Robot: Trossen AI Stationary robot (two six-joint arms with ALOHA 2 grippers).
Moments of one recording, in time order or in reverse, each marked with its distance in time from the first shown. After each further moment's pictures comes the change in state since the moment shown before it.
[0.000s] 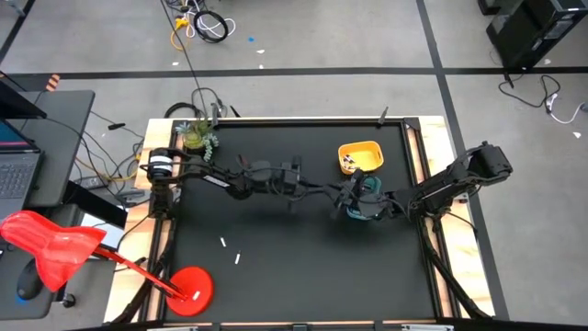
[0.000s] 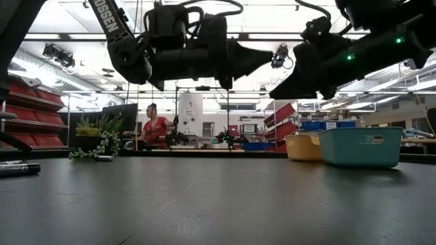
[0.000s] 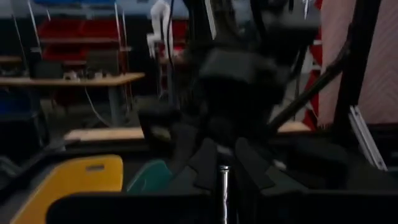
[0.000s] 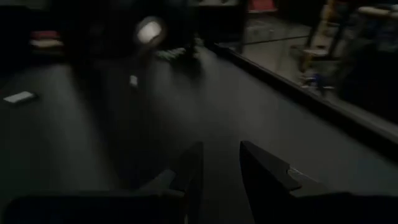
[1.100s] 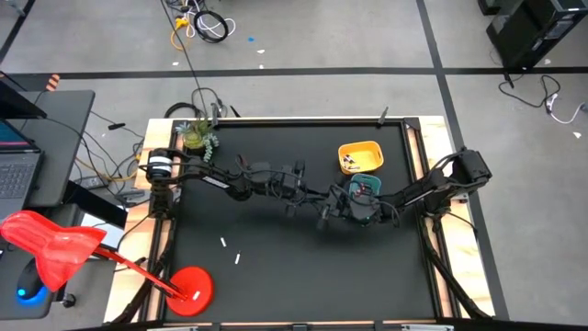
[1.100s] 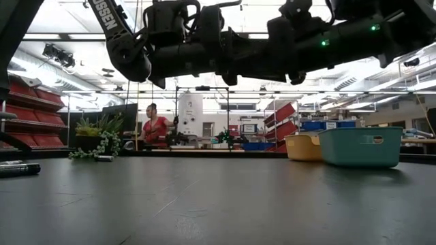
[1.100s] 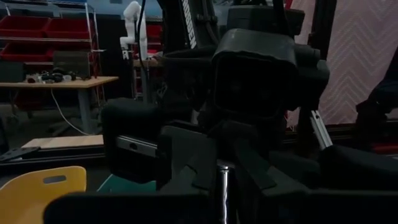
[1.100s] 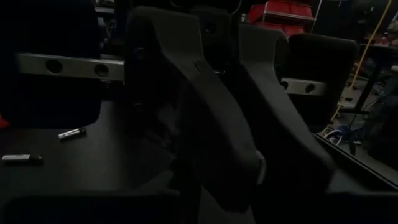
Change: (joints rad) left arm -0.007 -0.004 0.004 0.004 0.084 -0.031; right arm 0.021 0.206 0.145 0.315 -0.090 -0.249
